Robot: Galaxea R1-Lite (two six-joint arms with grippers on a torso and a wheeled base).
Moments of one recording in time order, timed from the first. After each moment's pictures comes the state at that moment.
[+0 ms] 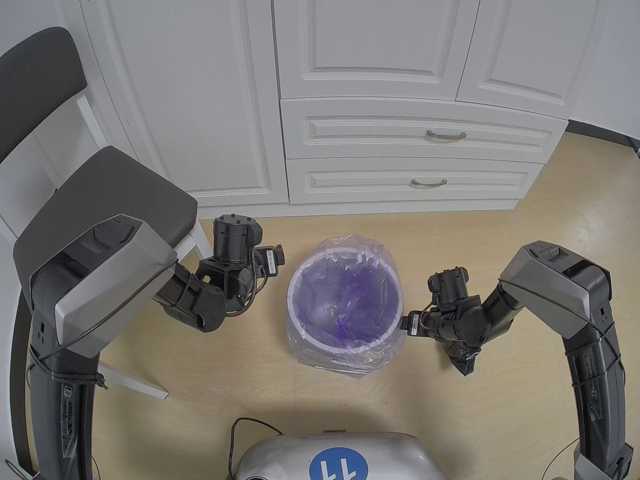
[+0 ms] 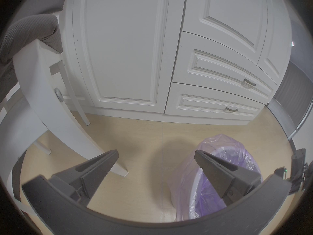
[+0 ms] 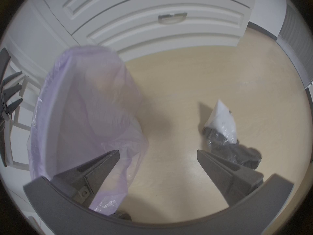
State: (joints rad) left arm -0.42 2.39 -1.32 -0.73 0.36 -0.25; right arm 0.31 2.56 -1.29 -0.52 -0.08 0.35
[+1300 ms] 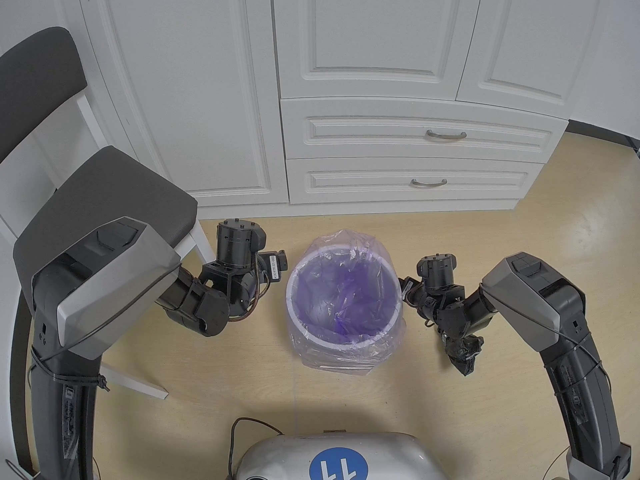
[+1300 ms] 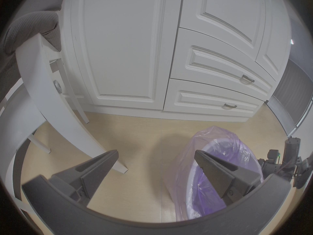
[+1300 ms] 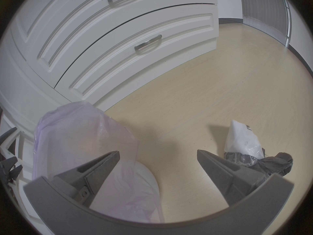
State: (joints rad) left arm -0.43 2.39 -1.31 -0.73 0.36 -0.25; right arm 0.31 2.73 -1.61 -0.64 -0.23 0.64
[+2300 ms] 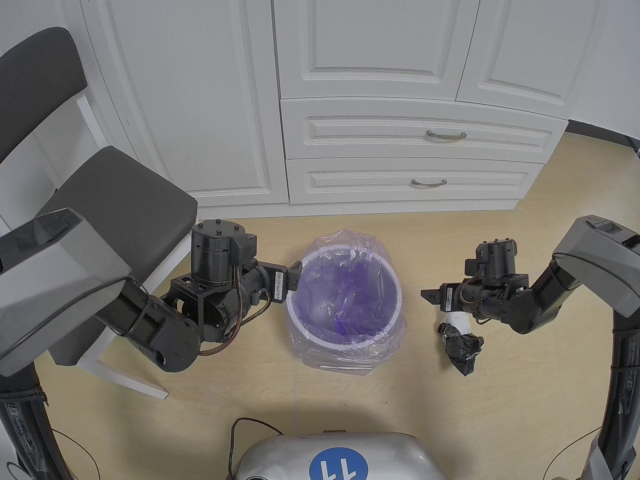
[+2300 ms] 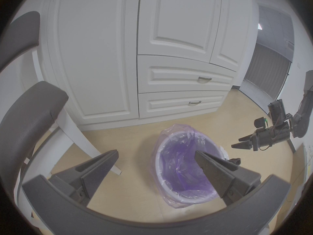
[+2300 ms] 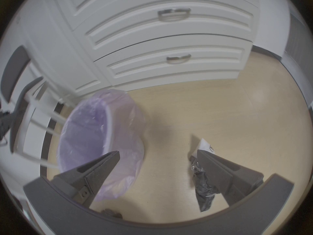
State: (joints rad) left arm -0.53 2.09 -0.92 -0.87 0.25 -0.06; right arm 0.23 2.29 -1.02 -0.72 0.00 0.17
